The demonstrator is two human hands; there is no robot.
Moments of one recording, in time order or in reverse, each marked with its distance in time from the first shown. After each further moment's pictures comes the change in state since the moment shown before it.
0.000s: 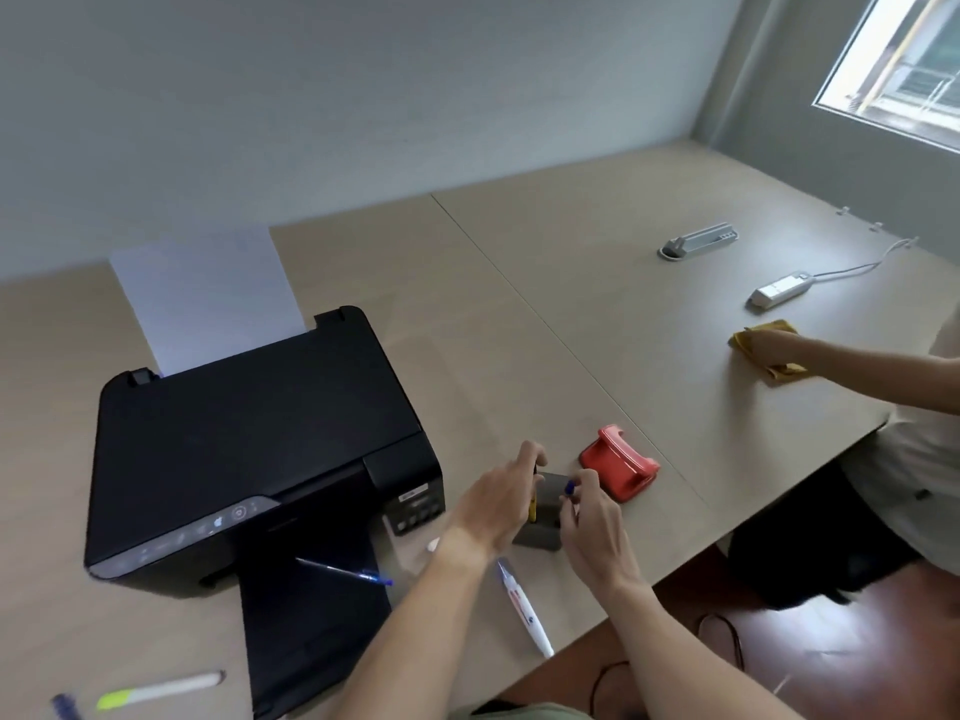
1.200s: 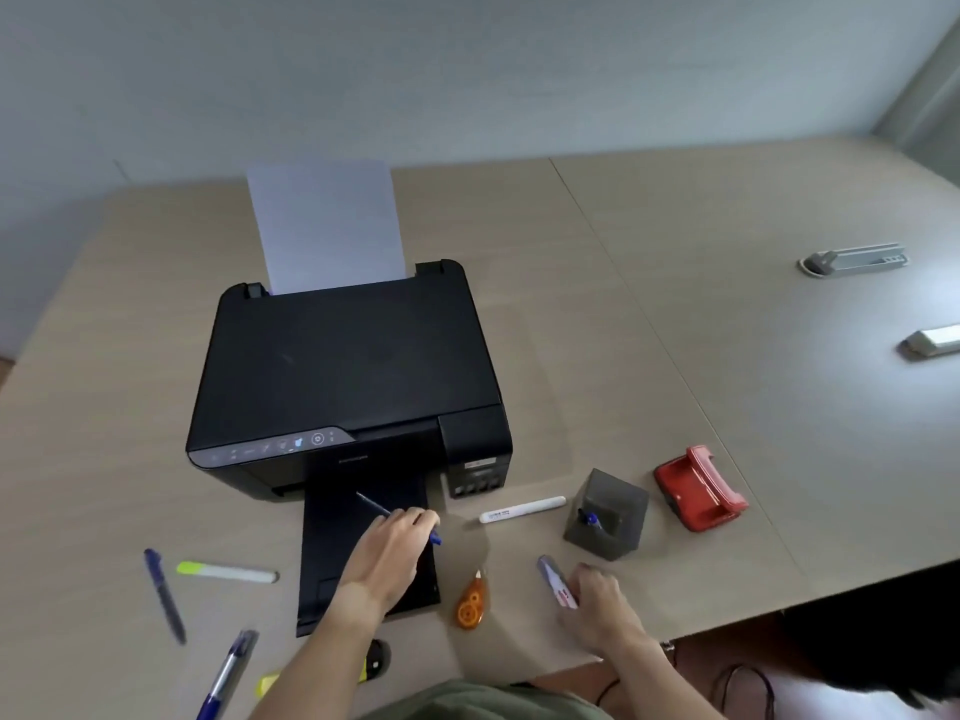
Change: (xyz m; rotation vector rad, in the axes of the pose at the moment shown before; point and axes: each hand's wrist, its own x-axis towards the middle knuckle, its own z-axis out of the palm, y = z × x) left_hand -0.143 -0.133 -0.007 0.411 -0.039 -0.358; right_hand -0.031 0.032 0.058 -0.411 -0.713 0.199
